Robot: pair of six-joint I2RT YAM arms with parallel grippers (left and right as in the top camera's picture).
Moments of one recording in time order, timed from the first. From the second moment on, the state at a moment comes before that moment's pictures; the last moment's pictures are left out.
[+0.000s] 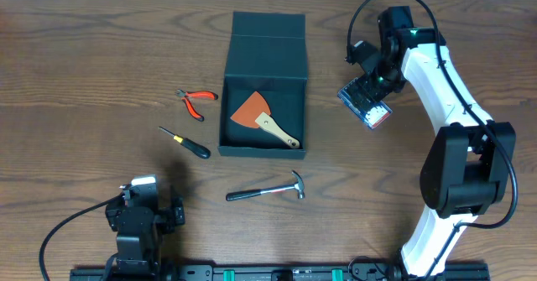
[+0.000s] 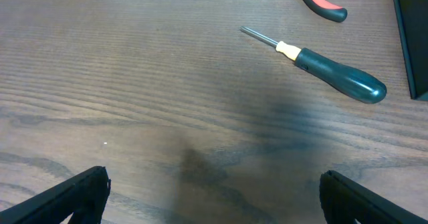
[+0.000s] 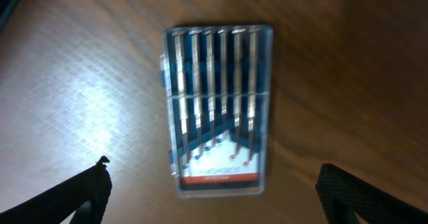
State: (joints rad) left arm -0.09 0.01 0.18 -0.82 -0.26 -0.04; right arm 0.09 2.01 1.64 -1.02 -0.03 -0.57
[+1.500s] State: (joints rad) left arm -0.09 0.01 0.18 -0.82 -0.26 -0.04; right arm 0.09 2.21 1.64 -0.98 0.01 -0.56
